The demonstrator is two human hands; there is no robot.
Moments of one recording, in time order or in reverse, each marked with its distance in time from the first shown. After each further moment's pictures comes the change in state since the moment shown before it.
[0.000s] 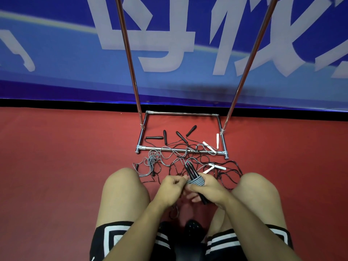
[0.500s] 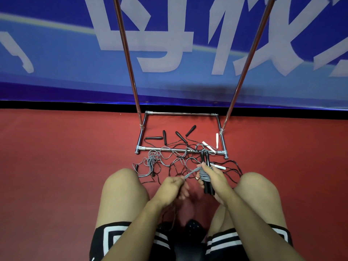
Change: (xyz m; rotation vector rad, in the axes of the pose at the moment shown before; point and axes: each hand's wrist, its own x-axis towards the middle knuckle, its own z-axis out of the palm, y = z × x) left_hand 0.001 0.003 -0.001 -0.138 -0.101 -0.155; right_hand 0.014 0.000 -0.012 0.307 0.304 -0.107
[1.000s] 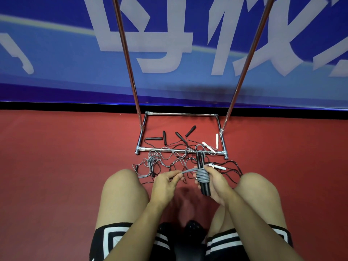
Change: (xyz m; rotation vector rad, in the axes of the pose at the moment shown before) left_hand 0.013 -0.018 -0.013 0.180 0.321 0.283; right_hand -0.001 -0.005 0.002 0.185 -0.094 0.195
